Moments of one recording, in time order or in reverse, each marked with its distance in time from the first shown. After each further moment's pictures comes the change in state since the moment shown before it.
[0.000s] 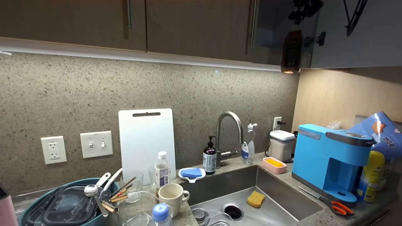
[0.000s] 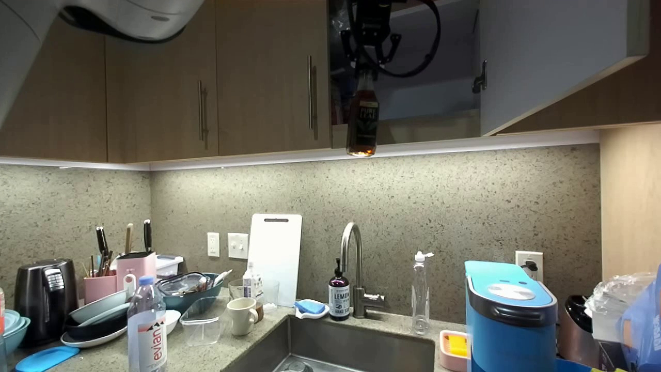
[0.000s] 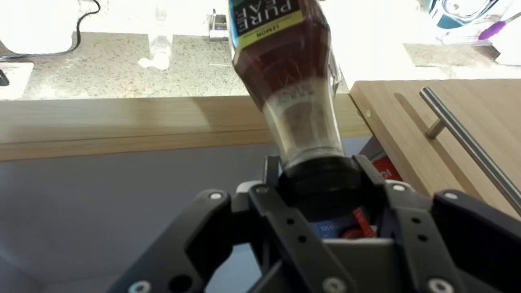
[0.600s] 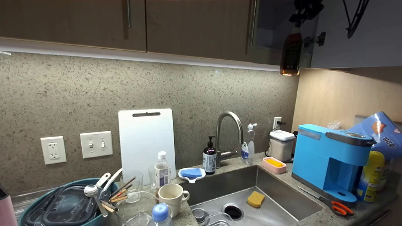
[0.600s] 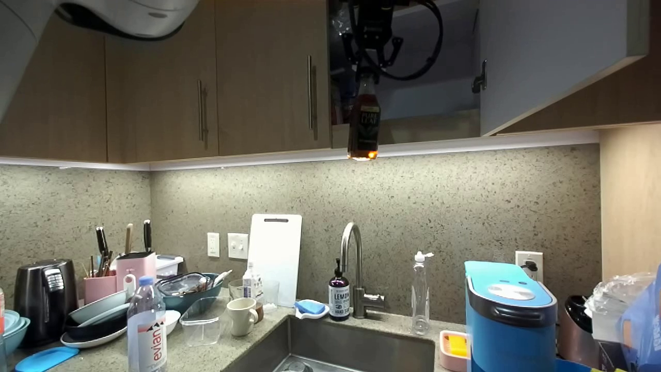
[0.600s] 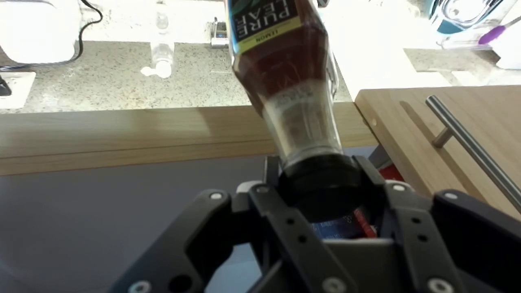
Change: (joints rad) arm 0.002 -0.008 -0.007 -0.030 0.000 0.000 -0.013
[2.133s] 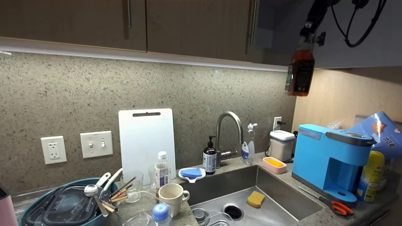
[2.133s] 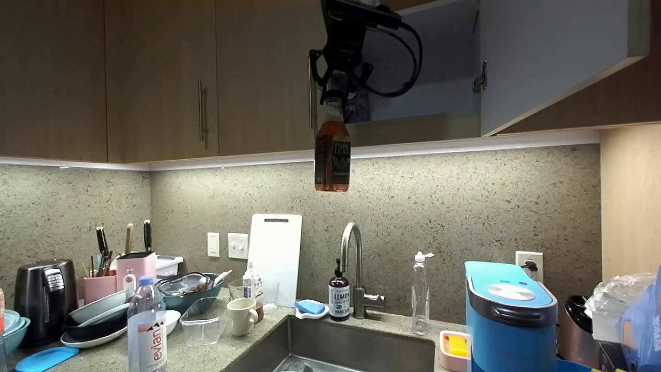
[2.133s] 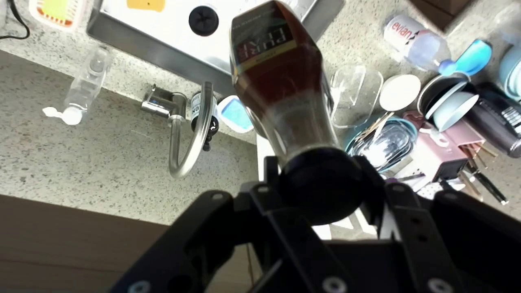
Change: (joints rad) arm 0.075 -0.290 0.022 -0.500 -0.087 -0.039 -0.430
